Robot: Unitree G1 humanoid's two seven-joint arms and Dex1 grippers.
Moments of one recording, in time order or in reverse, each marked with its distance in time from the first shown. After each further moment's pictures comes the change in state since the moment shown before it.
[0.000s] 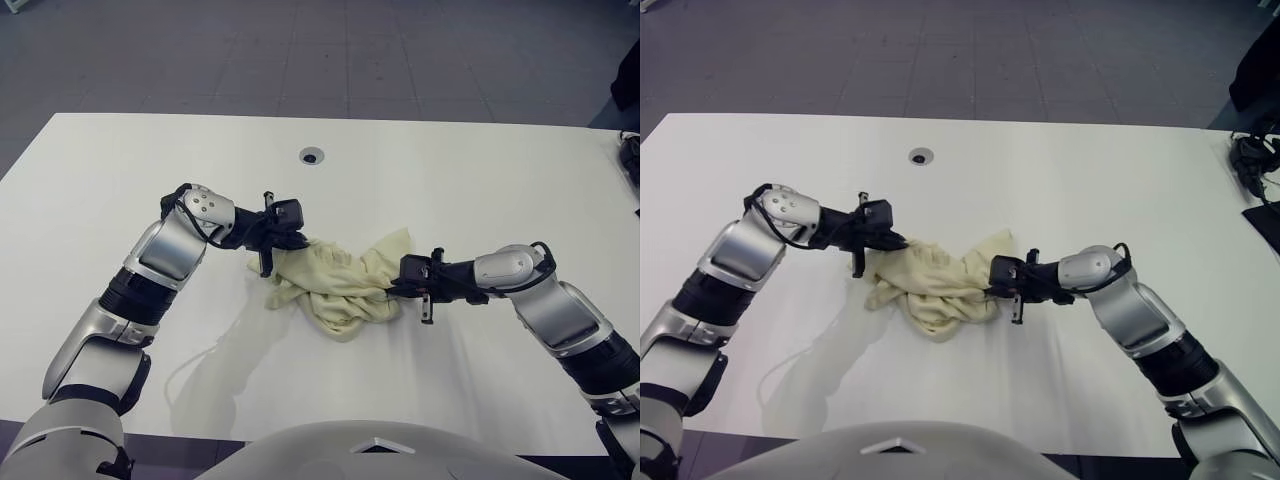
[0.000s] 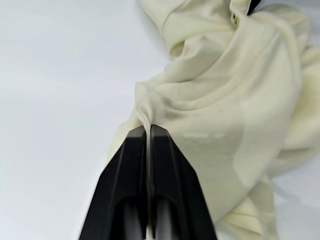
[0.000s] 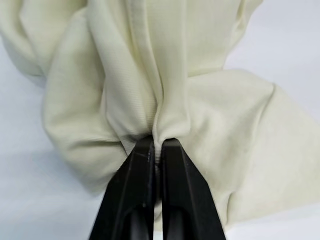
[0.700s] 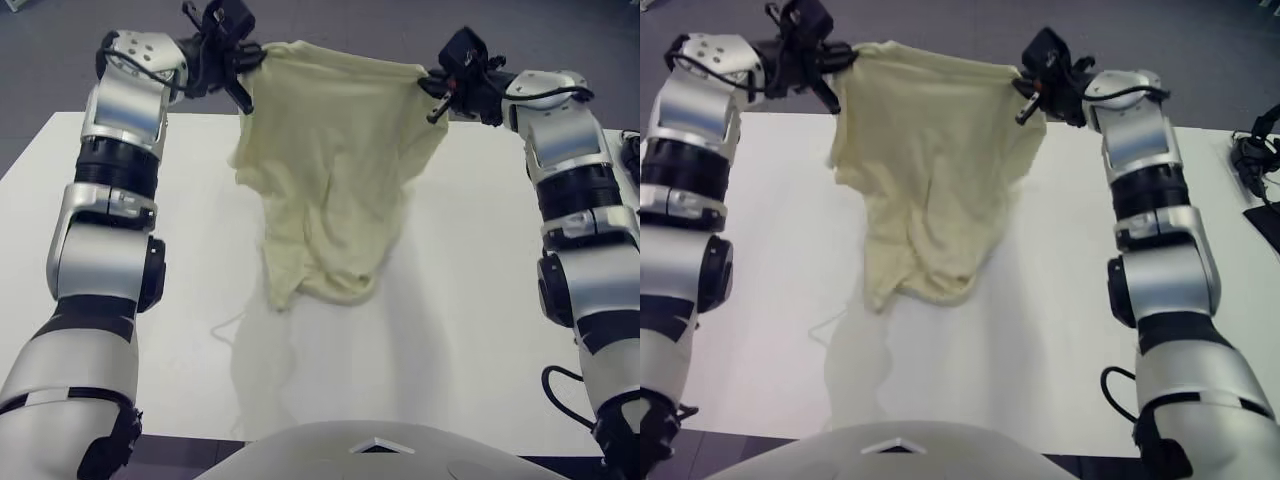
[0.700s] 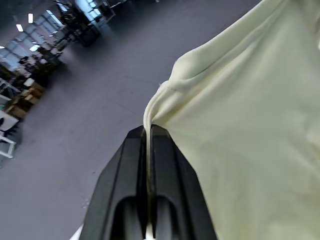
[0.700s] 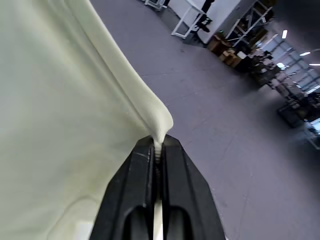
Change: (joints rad) left arm -0.683 -0.131 0.165 0.938 0.167 -0.425 0.476; right arm -0.922 0.325 -0.198 1.207 -0.129 -0.424 -0.421
